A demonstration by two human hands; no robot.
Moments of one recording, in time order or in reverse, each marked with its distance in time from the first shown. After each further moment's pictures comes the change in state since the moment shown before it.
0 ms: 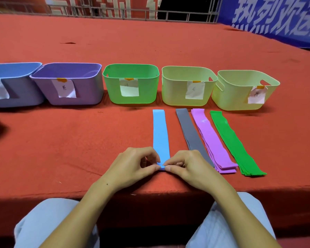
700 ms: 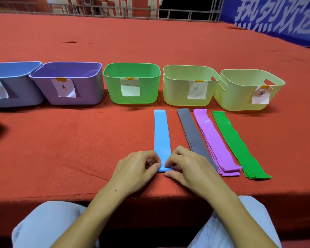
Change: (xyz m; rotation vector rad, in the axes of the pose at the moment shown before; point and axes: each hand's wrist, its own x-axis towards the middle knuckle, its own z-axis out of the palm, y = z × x) left_hand 0.003 0.013 0.014 0.172 0.052 -0.239; right_hand 0.000 -0.007 0.006 -0.378 0.037 -0.041
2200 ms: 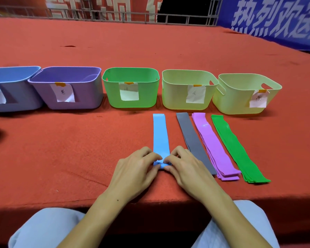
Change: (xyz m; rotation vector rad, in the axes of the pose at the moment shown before) left_hand 0.002 -0.003 0.004 0.197 0.133 0.203; right_hand 0.010 0.006 0.017 -0.058 0.084 0.015
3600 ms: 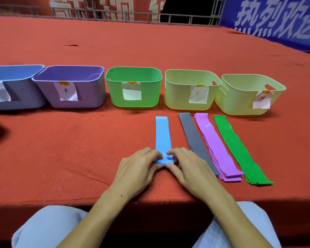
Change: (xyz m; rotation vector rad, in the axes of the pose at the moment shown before) left_hand 0.005 -0.005 0.006 -0.067 -0.026 -0.053; right_hand 0.000 0.002 -0.002 0.062 -0.007 0.052
